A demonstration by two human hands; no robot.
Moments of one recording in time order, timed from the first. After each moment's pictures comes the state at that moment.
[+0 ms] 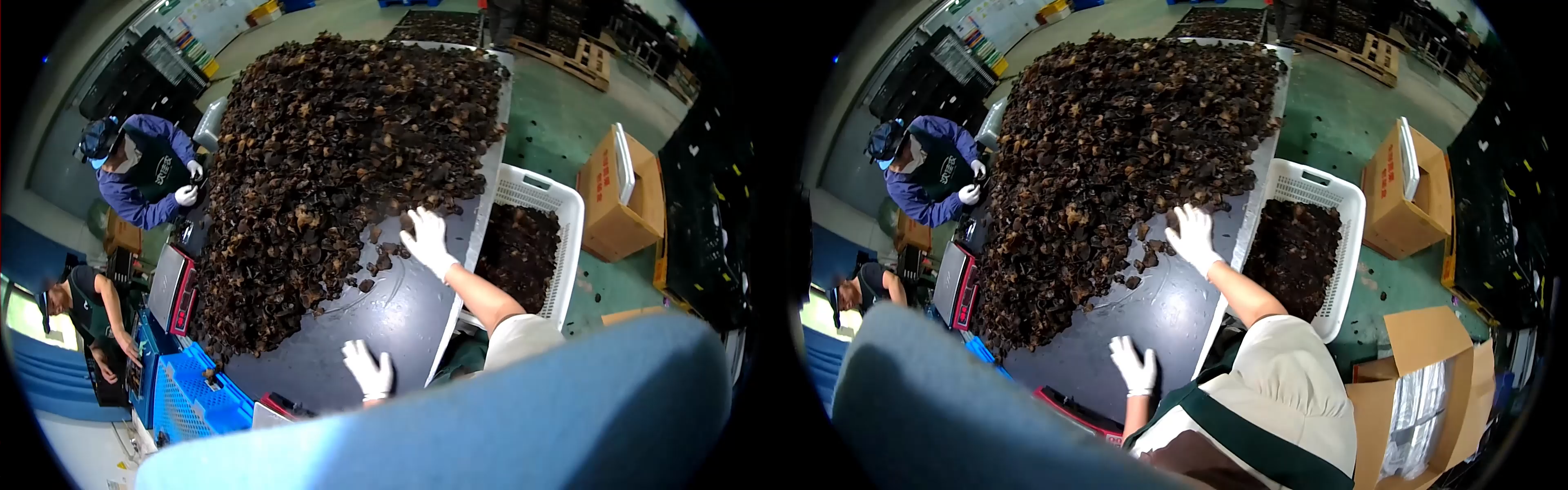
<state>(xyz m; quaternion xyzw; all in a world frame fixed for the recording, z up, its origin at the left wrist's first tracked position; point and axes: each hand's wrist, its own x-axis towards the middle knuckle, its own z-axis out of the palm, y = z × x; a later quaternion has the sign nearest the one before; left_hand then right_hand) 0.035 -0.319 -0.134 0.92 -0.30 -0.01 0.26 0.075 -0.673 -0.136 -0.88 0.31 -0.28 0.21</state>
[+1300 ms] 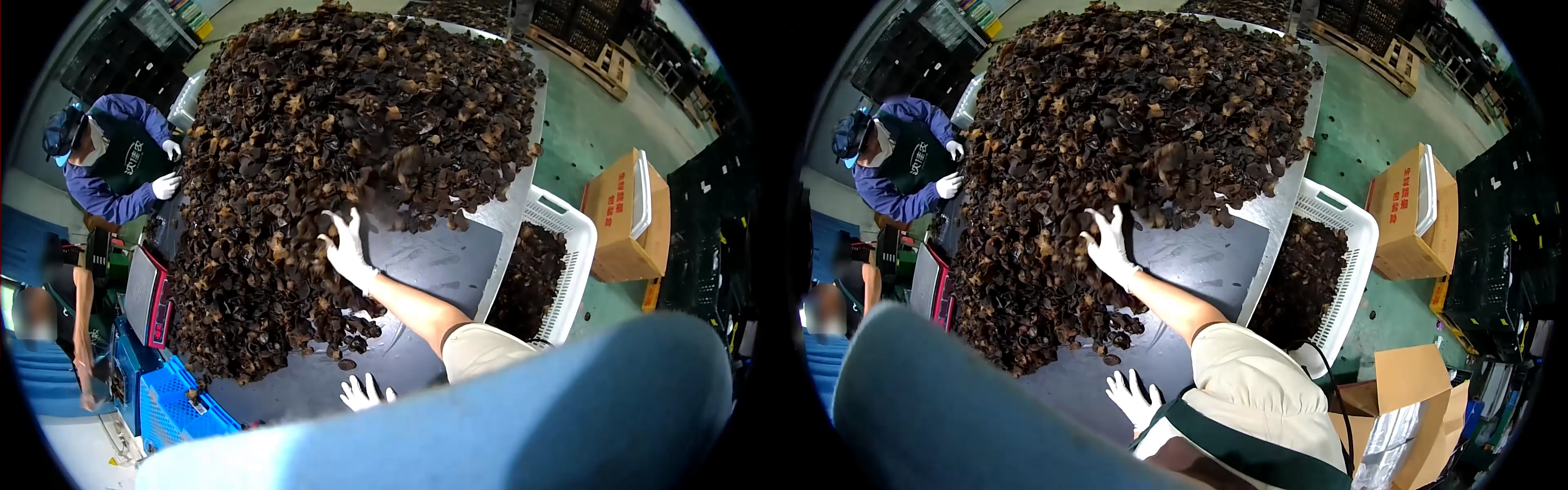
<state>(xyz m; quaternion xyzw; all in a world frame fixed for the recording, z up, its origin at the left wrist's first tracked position) 0.028 -0.377 -0.109 0.96 -0.28 0.02 0.06 0.275 -0.643 -0.105 -0.71 0.27 -0.33 0.56</state>
